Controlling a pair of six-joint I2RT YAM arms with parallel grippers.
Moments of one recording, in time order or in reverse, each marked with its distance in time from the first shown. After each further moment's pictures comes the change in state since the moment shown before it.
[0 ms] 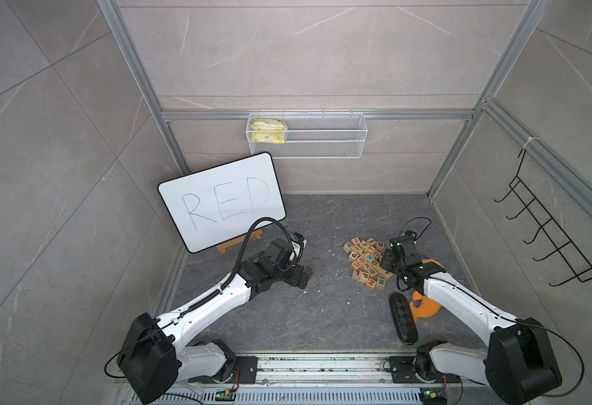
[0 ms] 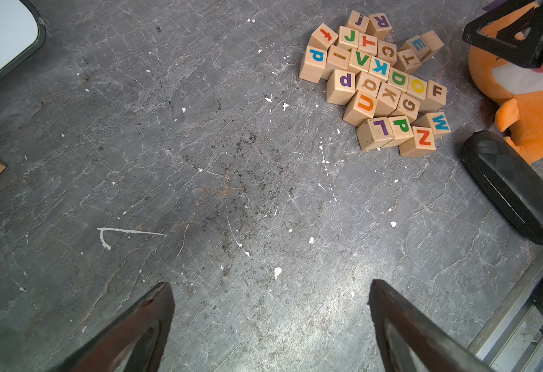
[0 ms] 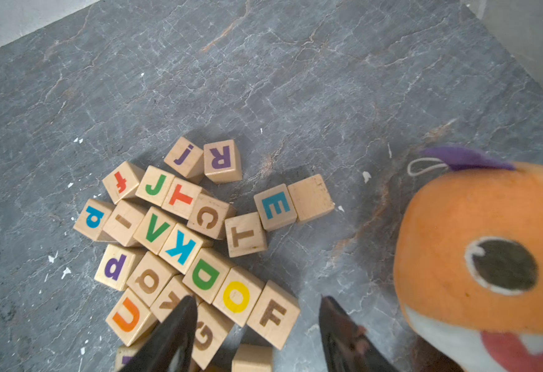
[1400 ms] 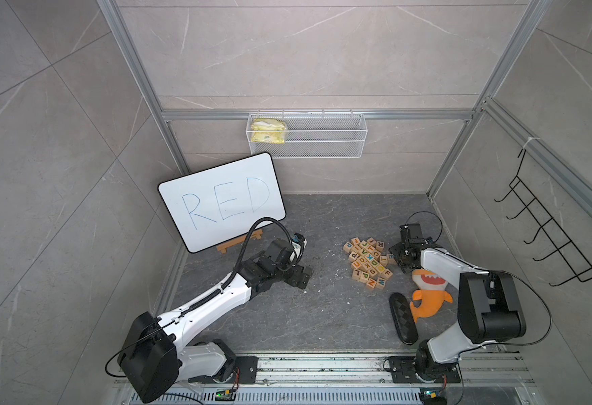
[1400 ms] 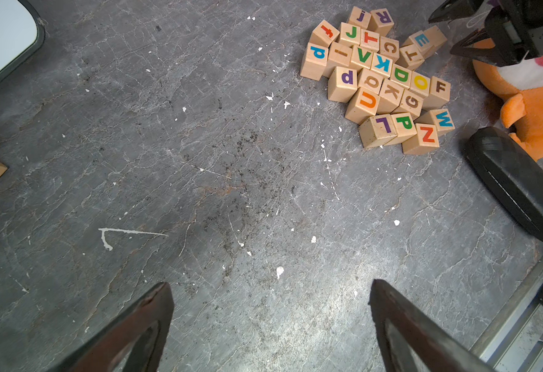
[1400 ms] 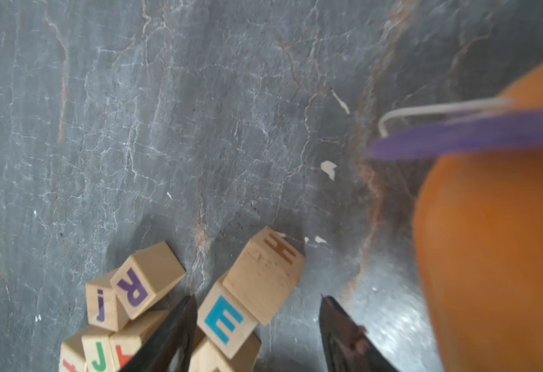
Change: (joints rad) left arm 0.000 0.006 0.000 0.000 -0.005 0.011; right arm -0.243 0.363 0.174 0.014 -0.178 0.478
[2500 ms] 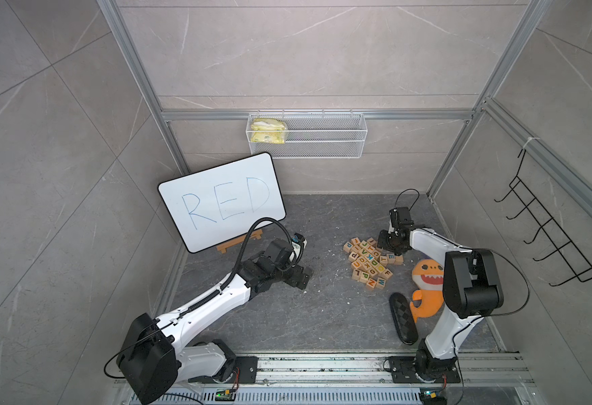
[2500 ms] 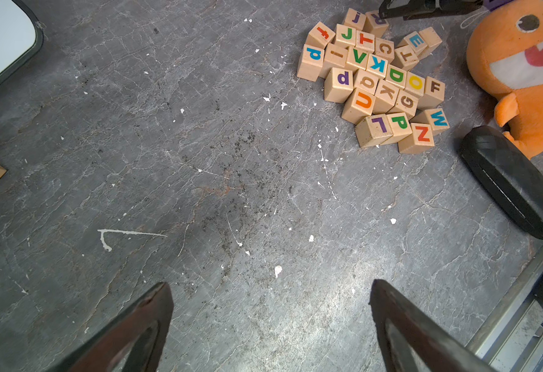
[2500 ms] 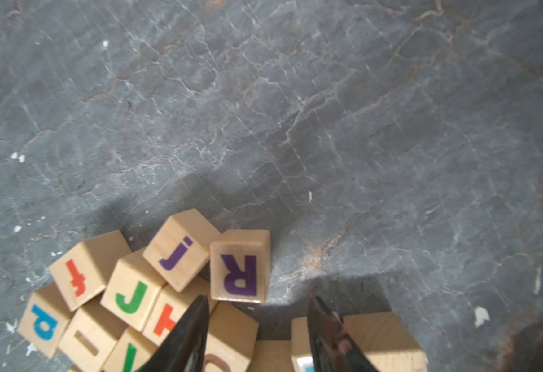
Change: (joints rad) left arm 0.000 -0.010 0.000 -0.005 0.009 0.004; right arm 0.051 0.203 0.300 -0.121 -0.145 -0.710
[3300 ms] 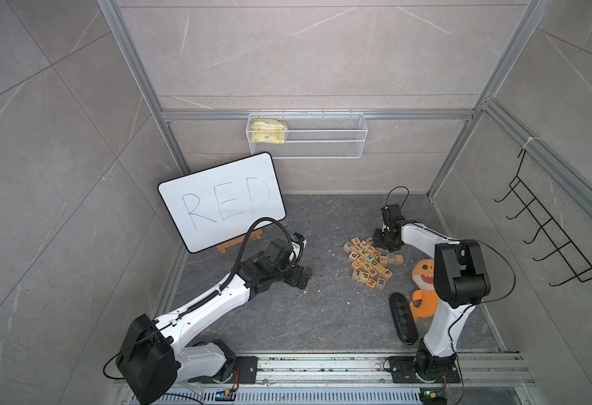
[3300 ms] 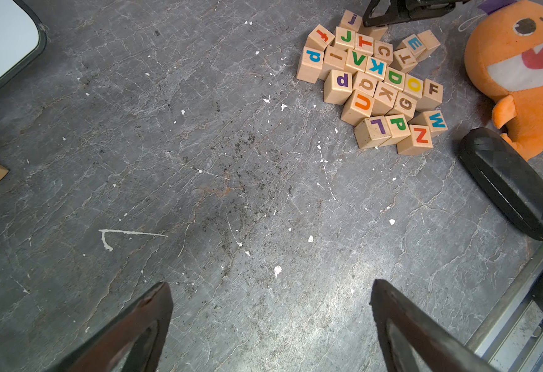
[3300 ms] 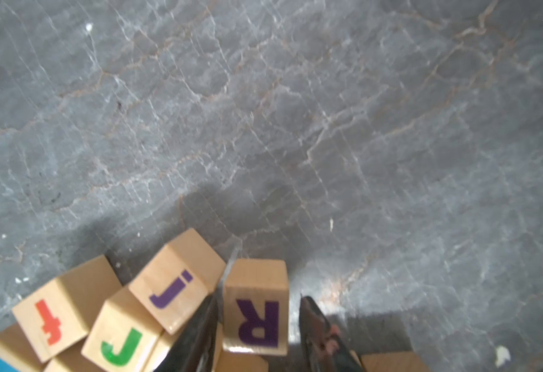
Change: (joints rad) left arm 0.000 -0.006 0.000 -0.001 -0.001 -0.002; right arm 0.035 0.122 0.113 -0.046 0.069 -0.021
